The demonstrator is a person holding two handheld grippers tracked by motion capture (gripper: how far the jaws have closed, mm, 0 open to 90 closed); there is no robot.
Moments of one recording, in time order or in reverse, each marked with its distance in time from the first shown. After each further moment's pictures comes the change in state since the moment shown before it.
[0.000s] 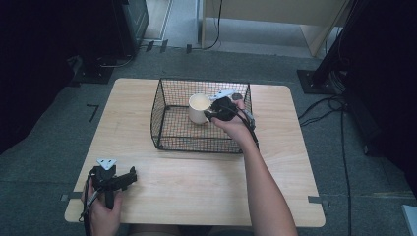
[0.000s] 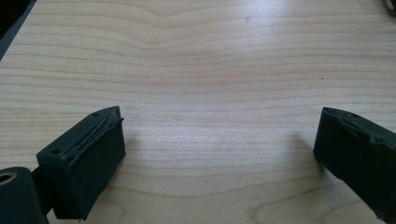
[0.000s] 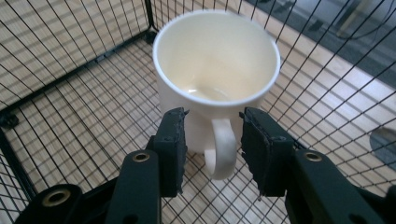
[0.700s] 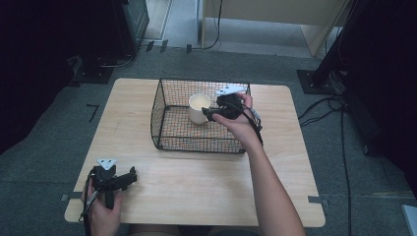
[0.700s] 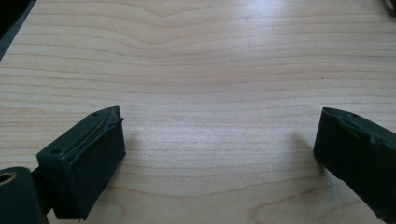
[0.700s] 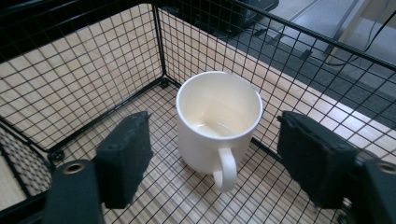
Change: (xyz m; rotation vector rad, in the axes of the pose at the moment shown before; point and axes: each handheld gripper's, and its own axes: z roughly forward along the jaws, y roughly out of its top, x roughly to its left) left arm 0.000 0.000 0.000 0.001 0.000 0.001; right arm 0.013 0.016 -0.050 -0.108 -0.008 0.047
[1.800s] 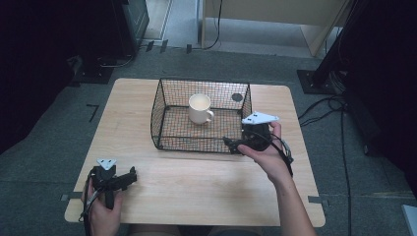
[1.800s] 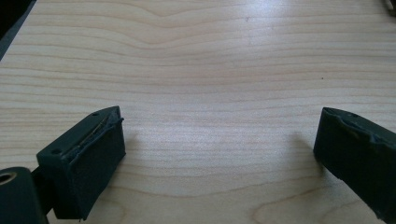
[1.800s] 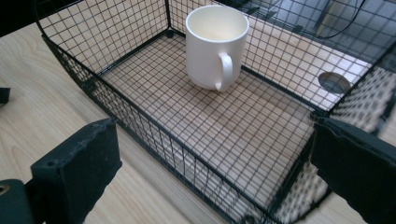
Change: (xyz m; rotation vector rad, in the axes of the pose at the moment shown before) left arm 0.000 0.000 0.000 -0.003 0.000 -0.003; right arm 0.011 -0.067 -0.098 0.042 -0.030 0.050
